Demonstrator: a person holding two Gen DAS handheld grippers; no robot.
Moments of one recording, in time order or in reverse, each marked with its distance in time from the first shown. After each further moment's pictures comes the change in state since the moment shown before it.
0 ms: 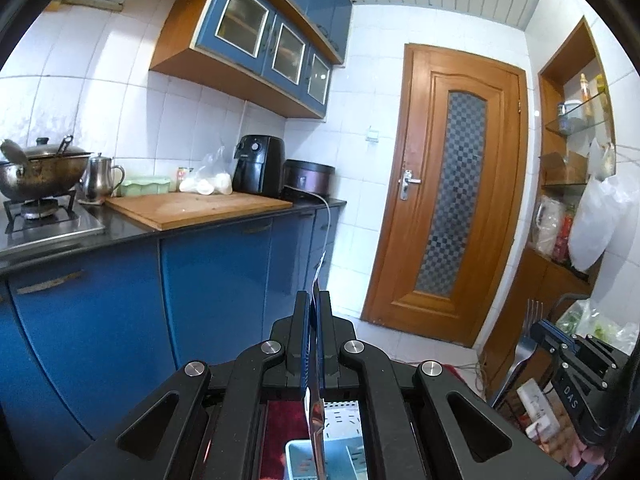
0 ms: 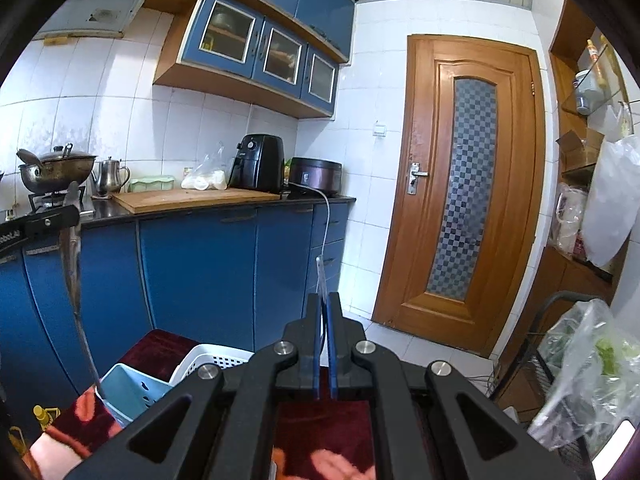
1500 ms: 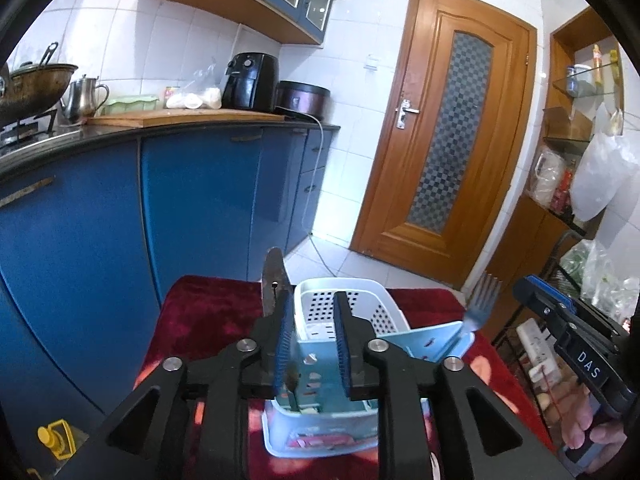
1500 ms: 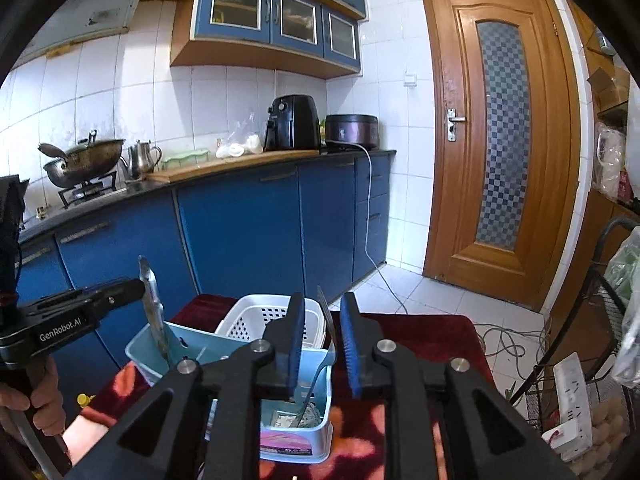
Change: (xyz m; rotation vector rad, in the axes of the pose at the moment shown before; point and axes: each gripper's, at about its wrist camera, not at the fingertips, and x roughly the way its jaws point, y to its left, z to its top) left arm 0.030 0.005 -0.088 -0.039 0.249 -0.053; right arm 0.010 0.000 -0.043 0.103 0.126 0.187
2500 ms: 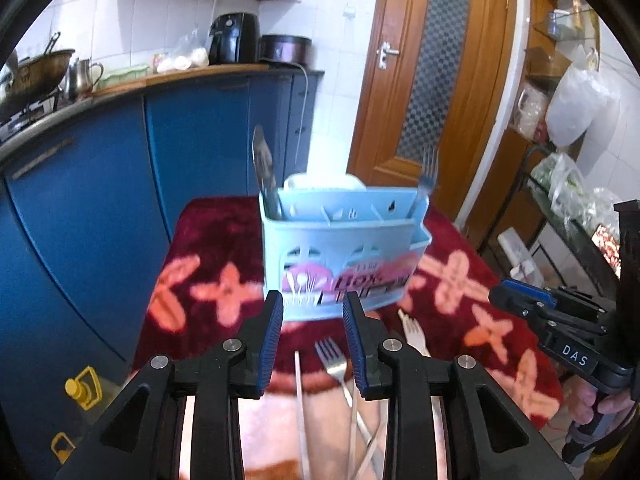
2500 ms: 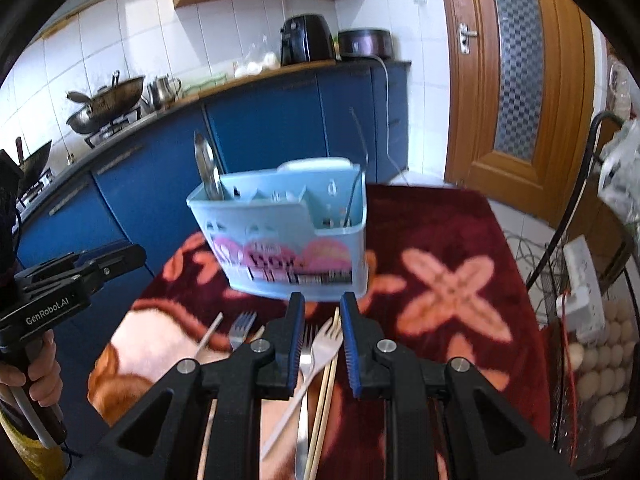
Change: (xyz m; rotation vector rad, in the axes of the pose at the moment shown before) left arm -0.079 -0.018 -0.076 0.087 0.217 0.006; right arm -0.061 0.012 -0.086 0.064 0.342 0.096
